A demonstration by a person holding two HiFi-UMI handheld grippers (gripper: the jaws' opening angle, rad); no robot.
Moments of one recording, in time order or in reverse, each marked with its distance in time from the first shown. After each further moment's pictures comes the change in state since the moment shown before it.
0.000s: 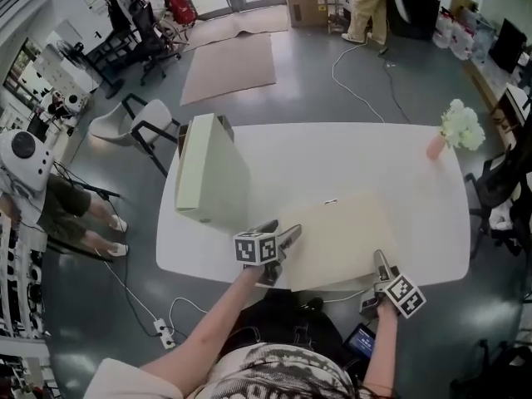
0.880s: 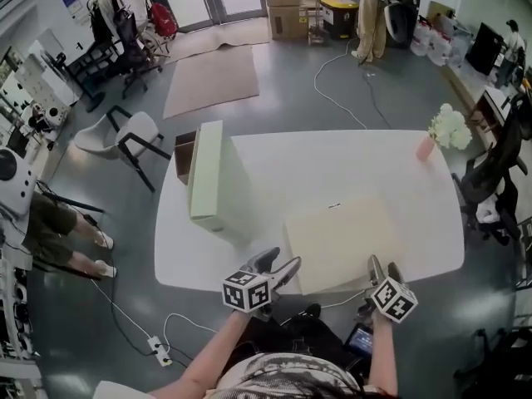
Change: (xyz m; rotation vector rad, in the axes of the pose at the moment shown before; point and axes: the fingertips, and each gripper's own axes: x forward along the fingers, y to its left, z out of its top) left arm -0.091 -0.043 -0.016 0.077 -0.110 -0.223; right arm -0.031 0.056 -0.016 -0.340 -0.099 -0.120
